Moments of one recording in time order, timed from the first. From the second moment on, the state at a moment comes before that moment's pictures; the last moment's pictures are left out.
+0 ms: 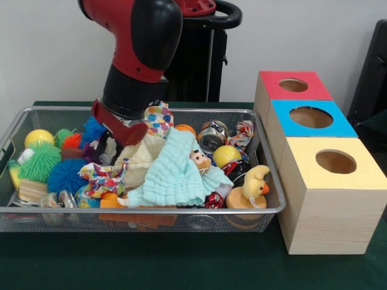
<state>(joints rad) -0.12 -0.36 -0.38 1.75 0.48 0.03 1.84</state>
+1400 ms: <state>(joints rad) -0.05 -0.36 -0.52 1.64 0.48 0.30 1.84</state>
